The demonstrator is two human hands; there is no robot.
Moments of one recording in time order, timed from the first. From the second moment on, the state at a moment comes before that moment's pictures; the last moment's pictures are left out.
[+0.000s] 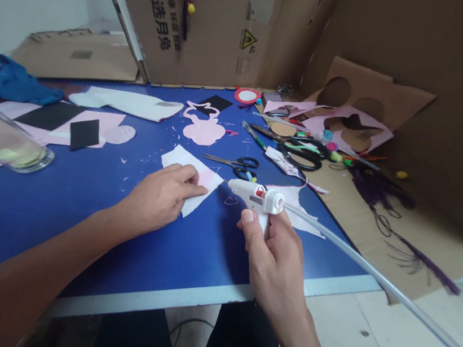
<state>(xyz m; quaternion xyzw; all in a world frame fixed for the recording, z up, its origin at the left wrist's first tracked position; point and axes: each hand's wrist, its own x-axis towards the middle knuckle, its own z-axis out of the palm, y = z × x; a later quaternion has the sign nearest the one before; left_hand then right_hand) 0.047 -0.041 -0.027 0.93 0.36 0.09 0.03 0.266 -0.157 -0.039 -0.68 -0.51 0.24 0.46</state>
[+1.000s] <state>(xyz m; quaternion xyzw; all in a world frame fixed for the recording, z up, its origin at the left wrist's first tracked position) 0.044 -0.033 -0.023 0.93 0.35 0.10 0.08 0.266 -0.156 -0.038 -0.68 -0.52 0.24 0.45</state>
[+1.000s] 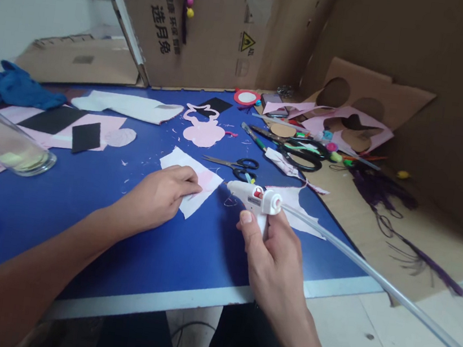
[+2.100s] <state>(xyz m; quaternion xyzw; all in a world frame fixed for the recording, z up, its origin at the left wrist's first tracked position) 0.049 -0.043 -0.025 0.94 0.35 0.05 0.00 0.266 -0.155 -0.038 -0.68 -0.52 0.25 0.46</state>
